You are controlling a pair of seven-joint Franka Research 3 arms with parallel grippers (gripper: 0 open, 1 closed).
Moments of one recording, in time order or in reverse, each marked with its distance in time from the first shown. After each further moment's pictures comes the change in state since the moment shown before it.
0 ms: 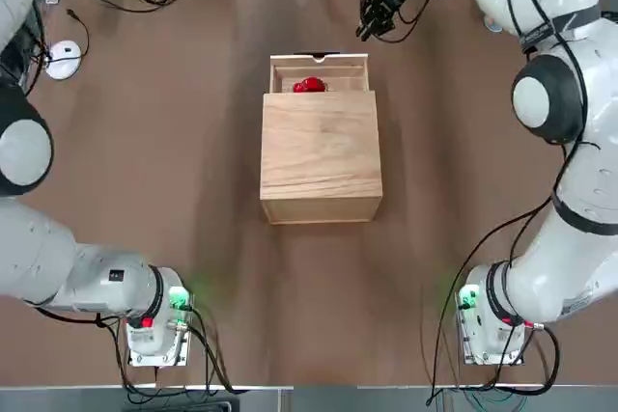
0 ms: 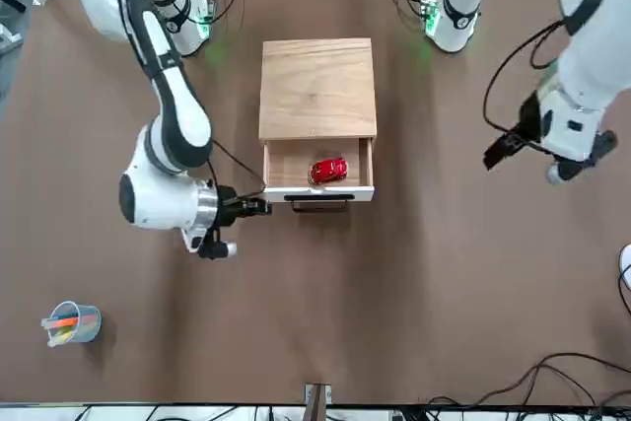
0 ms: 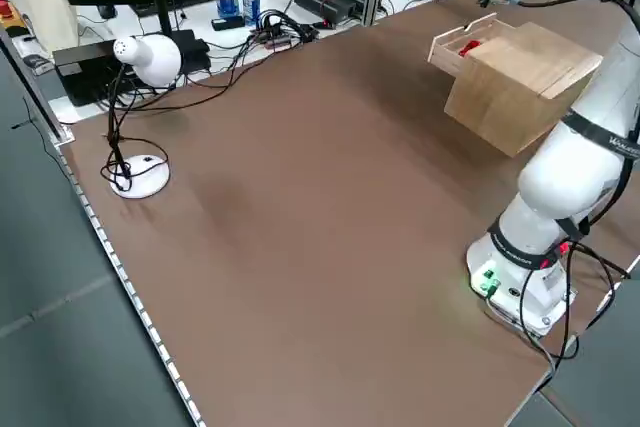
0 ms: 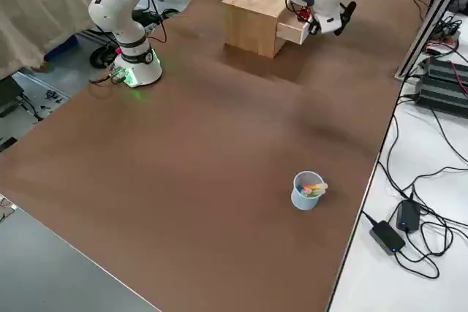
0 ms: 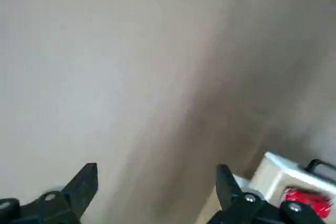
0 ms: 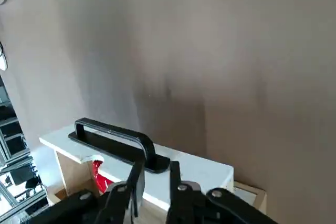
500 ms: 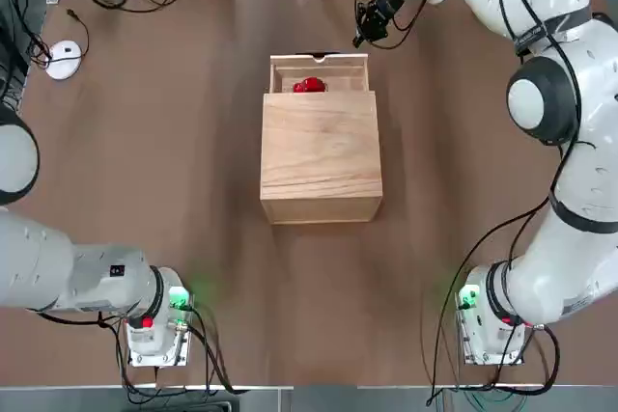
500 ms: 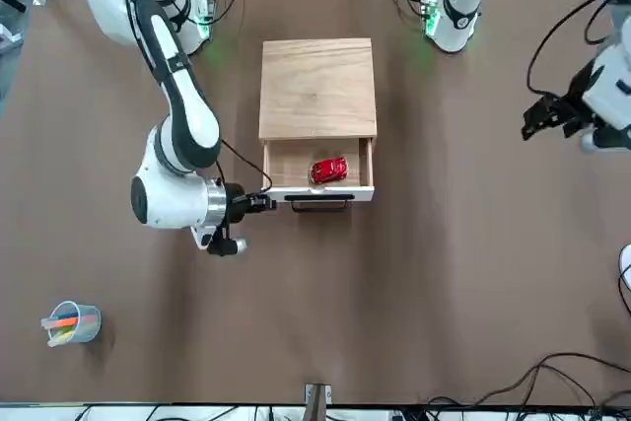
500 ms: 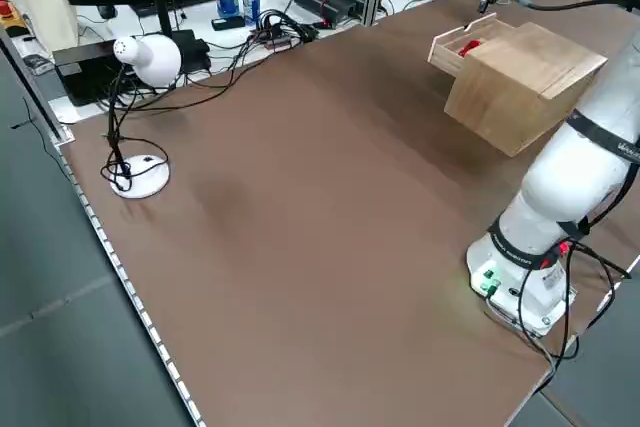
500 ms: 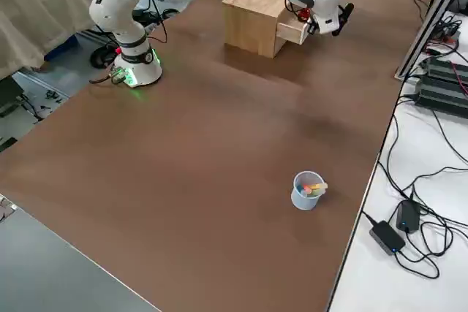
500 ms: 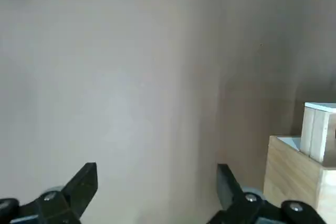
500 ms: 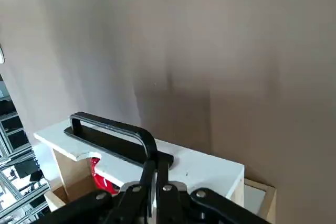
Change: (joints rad) left arm 0.087 -0.072 0.028 0.014 0.002 -0.053 0.413; right arm 0.020 0.023 0.000 -0.001 0.020 -0.005 0.002
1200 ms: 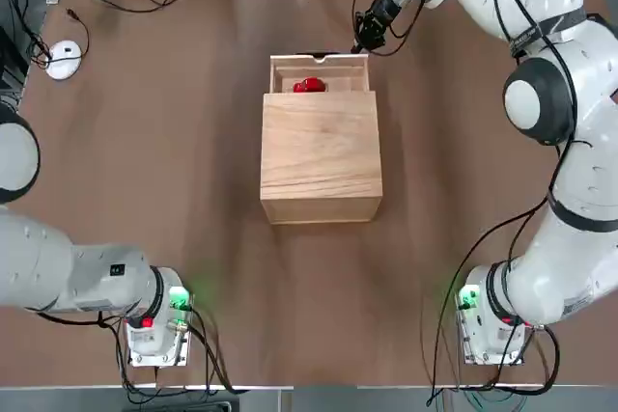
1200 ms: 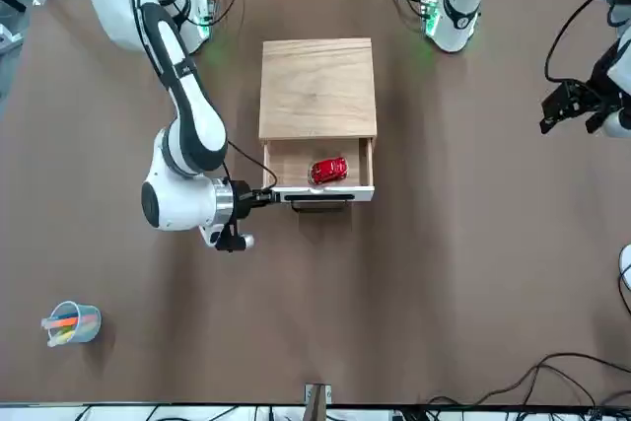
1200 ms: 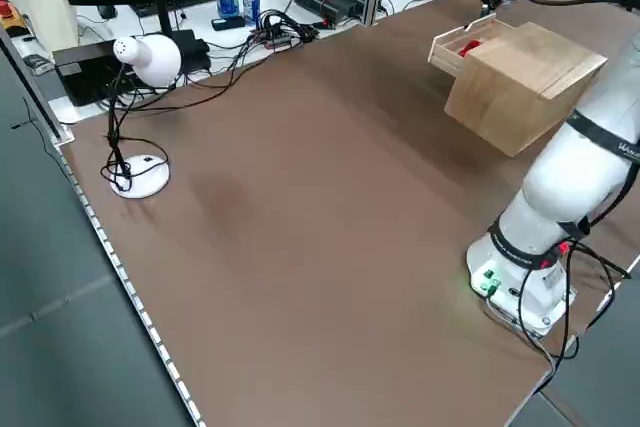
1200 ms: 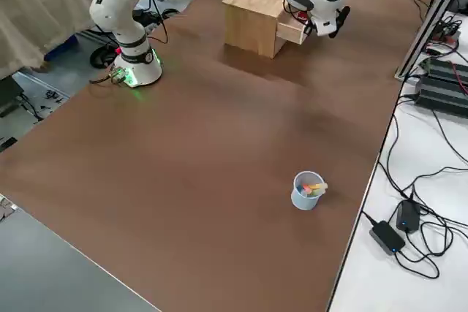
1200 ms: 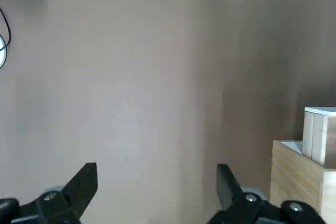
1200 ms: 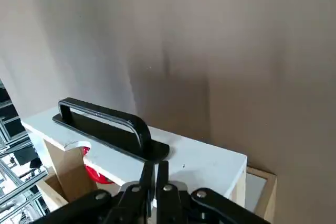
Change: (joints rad) left arm 0.003 0.020 -0.010 0.074 0.023 -0.028 0.019; right arm 0.007 0.013 -0.002 0.001 0.001 -0.055 0.000
